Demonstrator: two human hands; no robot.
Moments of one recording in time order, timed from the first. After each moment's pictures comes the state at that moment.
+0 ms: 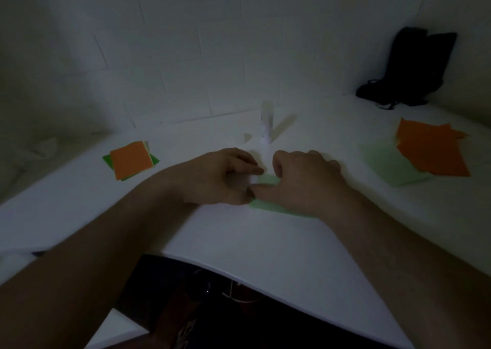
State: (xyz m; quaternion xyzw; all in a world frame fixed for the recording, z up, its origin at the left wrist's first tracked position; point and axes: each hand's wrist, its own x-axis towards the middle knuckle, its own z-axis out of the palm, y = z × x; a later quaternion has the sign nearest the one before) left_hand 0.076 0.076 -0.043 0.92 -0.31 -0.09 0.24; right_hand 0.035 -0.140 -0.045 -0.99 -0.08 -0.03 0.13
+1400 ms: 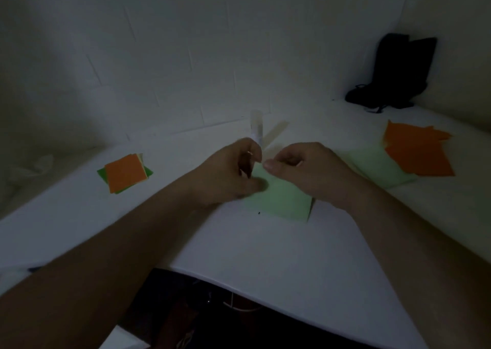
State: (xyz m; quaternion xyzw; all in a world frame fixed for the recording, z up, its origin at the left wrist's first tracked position) left_hand 0.065 0.030 -0.030 0.85 -0.25 -0.07 0.46; right_hand 0.050 -0.182 -0.040 -0.88 -0.08 -0.04 0.46
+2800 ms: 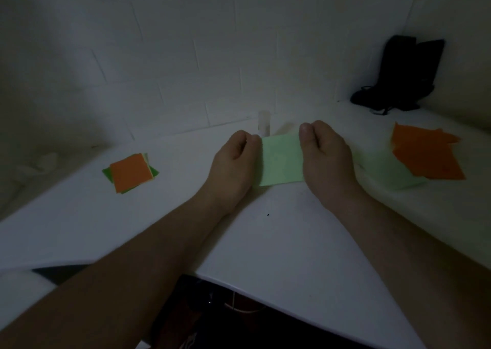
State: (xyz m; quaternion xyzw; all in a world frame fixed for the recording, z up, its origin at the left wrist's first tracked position) left_hand 0.075 0.011 -0.053 0.79 -0.10 0.10 0.59; right_hand 0.057 -0.161 -0.047 -0.82 -0.04 -0.30 0.49
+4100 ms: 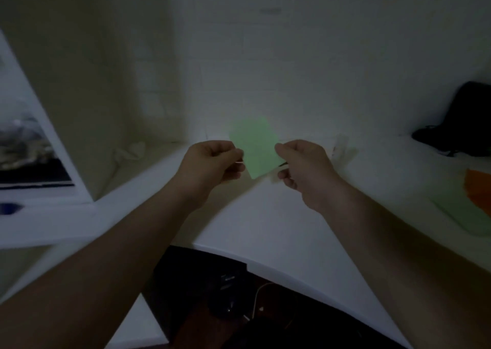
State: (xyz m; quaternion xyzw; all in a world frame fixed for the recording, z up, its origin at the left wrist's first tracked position) left_hand 0.056 0.194 -0.023 0.68 0.01 0.07 0.73; right_hand 0.084 0.001 -0.017 -0.72 0.00 -0.01 0.69
